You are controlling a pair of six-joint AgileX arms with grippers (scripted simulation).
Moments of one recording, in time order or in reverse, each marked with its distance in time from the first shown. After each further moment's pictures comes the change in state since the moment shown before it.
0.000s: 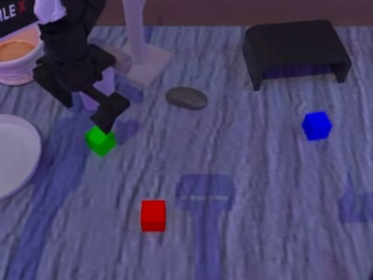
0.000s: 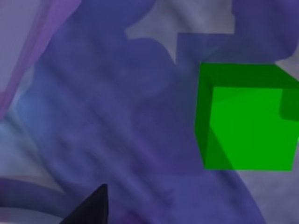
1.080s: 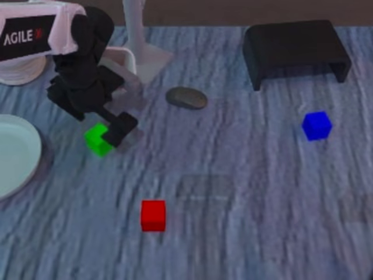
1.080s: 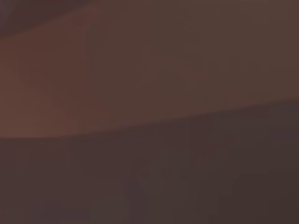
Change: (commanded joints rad) left arm 0.000 0.098 -0.166 0.262 0.001 0.004; right arm -0.002 -0.008 -0.007 0.005 0.001 0.002
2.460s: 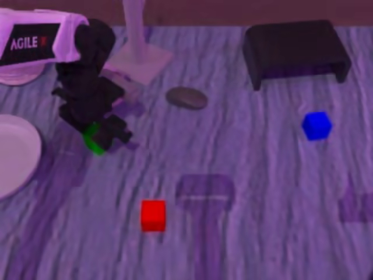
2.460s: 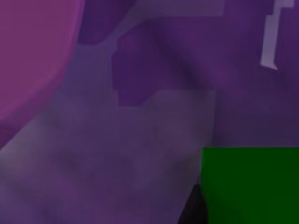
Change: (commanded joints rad) left arm -0.003 -0.015 0.004 -0.004 0.007 -0.003; right arm 0.000 0.000 0.000 0.000 0.000 0.000
